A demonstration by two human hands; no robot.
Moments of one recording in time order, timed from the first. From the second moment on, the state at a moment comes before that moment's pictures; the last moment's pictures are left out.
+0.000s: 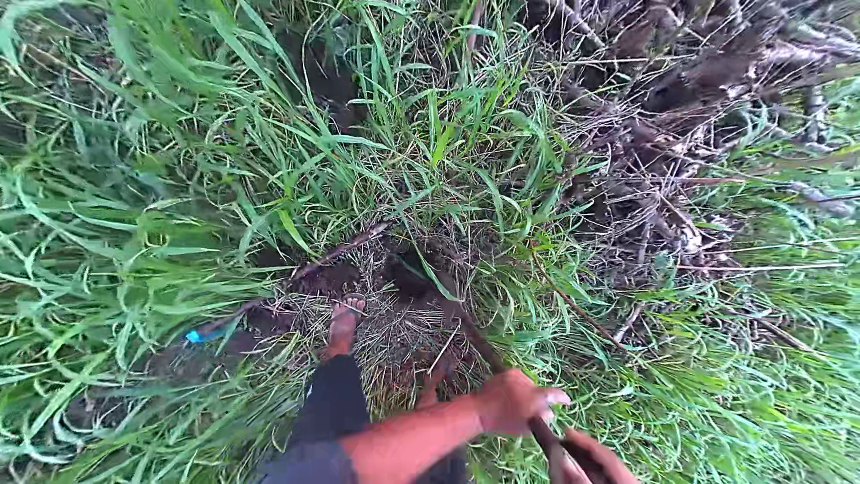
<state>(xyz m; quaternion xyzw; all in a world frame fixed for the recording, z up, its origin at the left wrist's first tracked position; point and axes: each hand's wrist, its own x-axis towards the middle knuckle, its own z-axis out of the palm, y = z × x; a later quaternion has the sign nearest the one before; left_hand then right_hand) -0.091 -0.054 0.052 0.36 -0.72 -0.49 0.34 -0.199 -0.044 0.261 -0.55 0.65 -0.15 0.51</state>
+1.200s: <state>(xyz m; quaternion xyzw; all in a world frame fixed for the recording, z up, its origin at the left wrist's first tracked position) -0.033 -0.091 0.109 0.29 -0.68 -0.64 0.20 -0.136 -0.076 0.307 0.00 0.65 -0.49 0.58</state>
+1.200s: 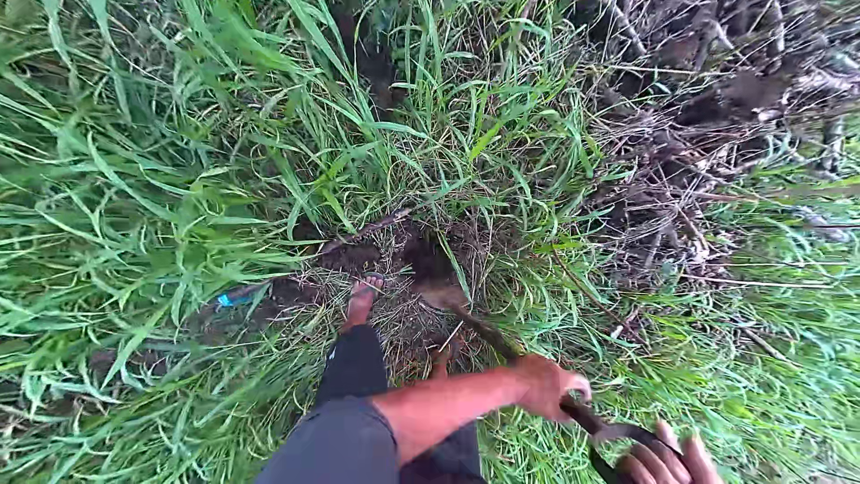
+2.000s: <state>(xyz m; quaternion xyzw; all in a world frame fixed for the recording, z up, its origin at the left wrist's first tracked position) 0.062 0.042 0.174 0.30 -0.66 -0.68 -0.04 -0.065 0.073 0.156 -0.06 0.89 -0.33 0.31</state>
